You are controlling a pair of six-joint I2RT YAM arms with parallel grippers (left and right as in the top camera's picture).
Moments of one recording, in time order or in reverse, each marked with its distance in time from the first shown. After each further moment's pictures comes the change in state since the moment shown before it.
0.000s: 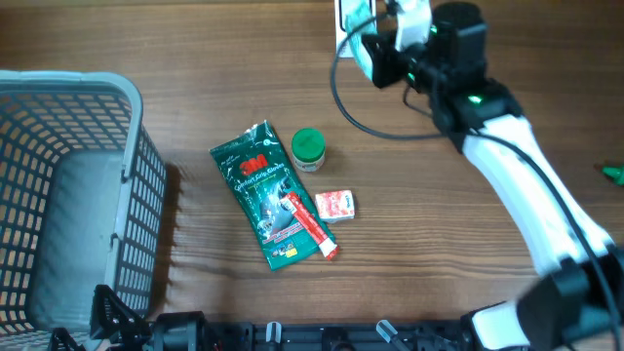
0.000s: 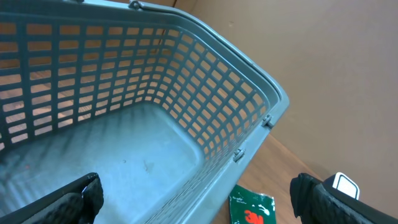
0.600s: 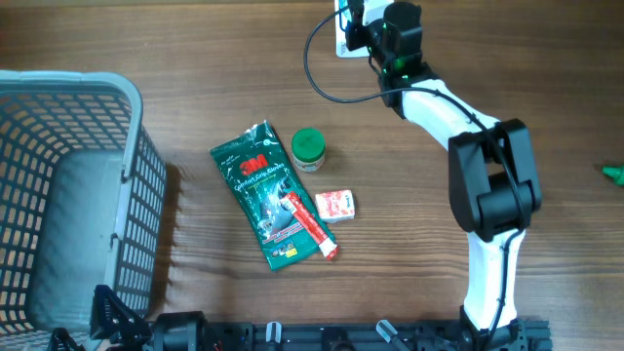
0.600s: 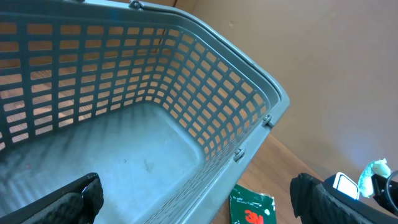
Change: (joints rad) left arm 0.000 0.000 0.002 -0.002 0.000 0.000; right arm 0.000 0.607 0.215 0.650 0.192 -0.079
